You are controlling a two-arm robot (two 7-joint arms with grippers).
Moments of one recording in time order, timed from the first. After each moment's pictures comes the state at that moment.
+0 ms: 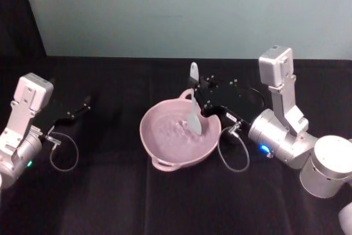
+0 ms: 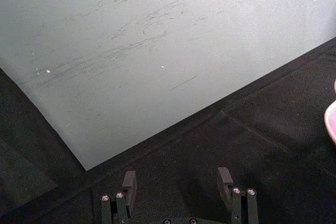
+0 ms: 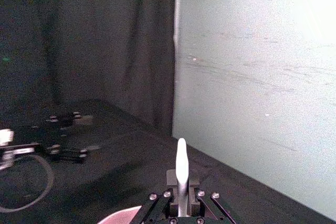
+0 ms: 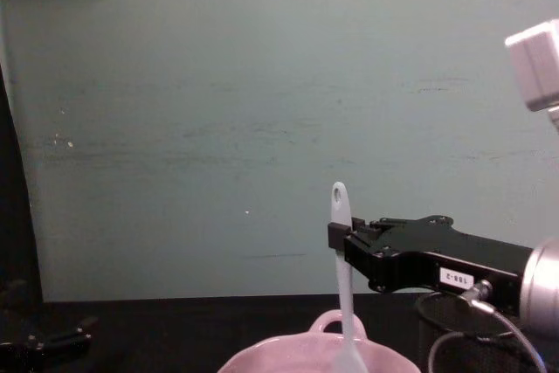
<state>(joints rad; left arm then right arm) -0.20 0.60 0.45 -1.41 -0.25 -0.12 0.03 0.26 0.32 -0.40 -1.51 0.28 -0.03 0.41</state>
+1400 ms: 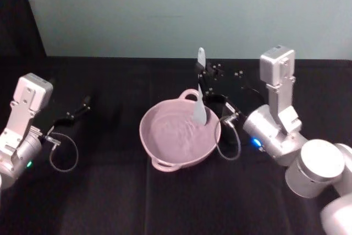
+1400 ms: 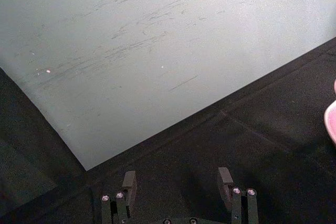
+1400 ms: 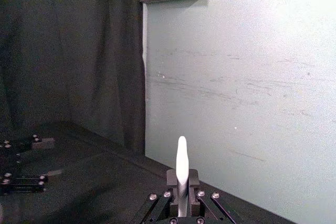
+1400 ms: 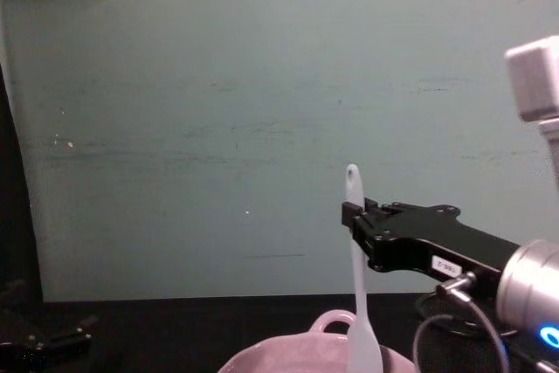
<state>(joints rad) -0.20 0.60 0.45 -1.41 -0.25 -0.12 0.03 0.27 0.22 -0.36 -1.40 0.20 -0.16 0.30</state>
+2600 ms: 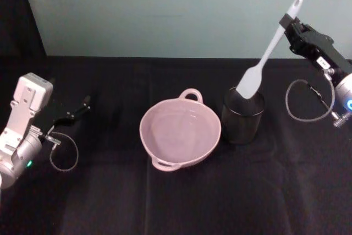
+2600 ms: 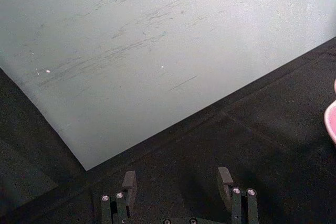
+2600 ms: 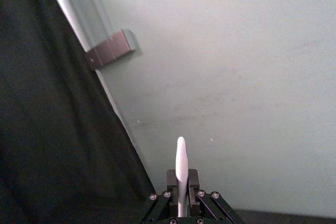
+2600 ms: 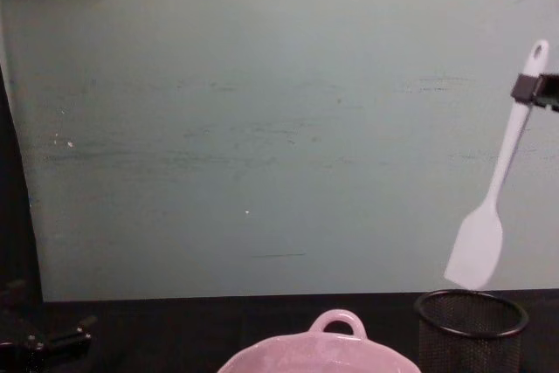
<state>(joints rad) -0.20 0.60 0.45 -1.41 -0.25 -0.12 0.03 0.18 0.35 -0.06 -1.68 0.73 0.19 0.33</state>
